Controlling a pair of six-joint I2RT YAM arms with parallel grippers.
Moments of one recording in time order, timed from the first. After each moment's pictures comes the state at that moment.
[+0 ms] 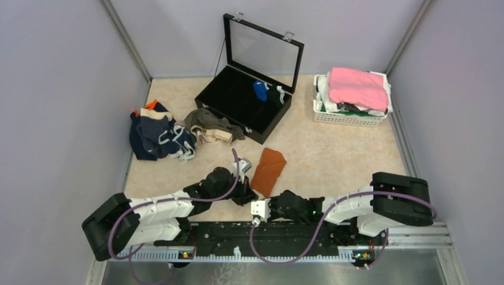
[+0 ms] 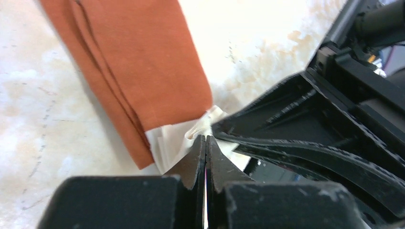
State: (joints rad) left arm -0.89 1.08 0.24 0.31 0.30 -0.50; right arm 1.38 1.43 0.37 0.53 0.17 -0.50
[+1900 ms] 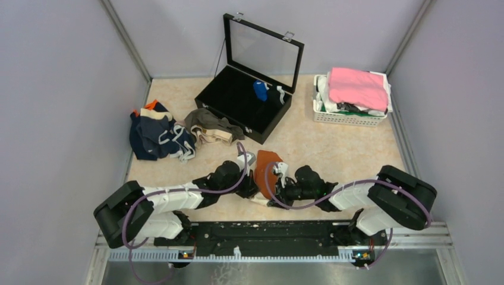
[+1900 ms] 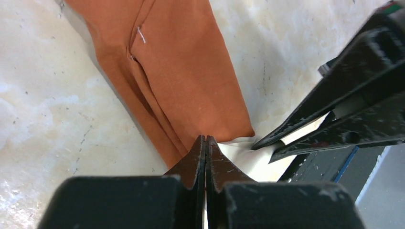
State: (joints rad) left arm -0.88 1.25 0.35 0.30 0.16 -0.52; right arm 0.96 1.41 0.27 0.62 -0.39 0.27
